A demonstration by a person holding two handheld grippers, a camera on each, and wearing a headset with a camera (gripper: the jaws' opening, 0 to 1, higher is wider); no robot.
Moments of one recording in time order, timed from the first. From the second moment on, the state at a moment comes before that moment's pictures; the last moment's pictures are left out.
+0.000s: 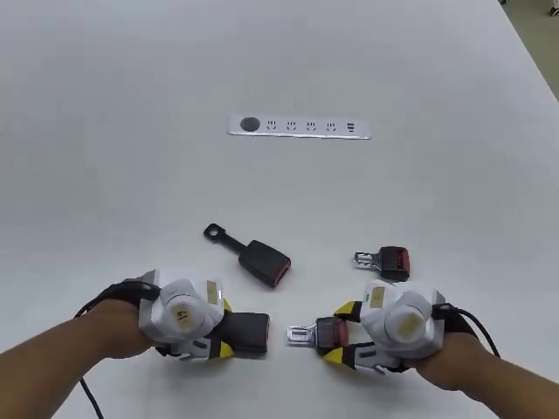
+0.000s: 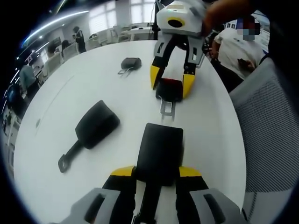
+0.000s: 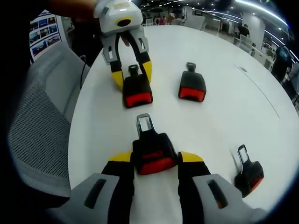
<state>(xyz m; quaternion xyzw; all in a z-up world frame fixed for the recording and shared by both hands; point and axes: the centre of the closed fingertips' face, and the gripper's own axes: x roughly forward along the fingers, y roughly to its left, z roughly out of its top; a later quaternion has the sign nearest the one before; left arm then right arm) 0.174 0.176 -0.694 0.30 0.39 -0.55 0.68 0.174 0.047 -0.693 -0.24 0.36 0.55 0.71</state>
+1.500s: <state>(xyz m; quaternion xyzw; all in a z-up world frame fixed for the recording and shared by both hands) 0.175 0.172 -0.695 0.31 0.40 -0.55 0.67 0.171 0.102 -0.697 -0.22 0.37 0.54 0.72</state>
